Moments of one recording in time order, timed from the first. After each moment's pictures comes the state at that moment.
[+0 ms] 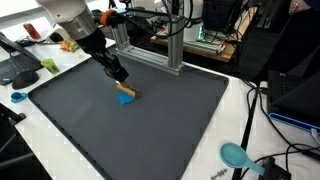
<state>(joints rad) -0.03 0.65 -0.01 -1.43 -0.01 1.86 0.02</state>
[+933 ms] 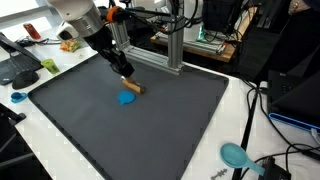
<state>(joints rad) -0.02 0.58 -0.01 -1.53 0.00 1.85 0.03</state>
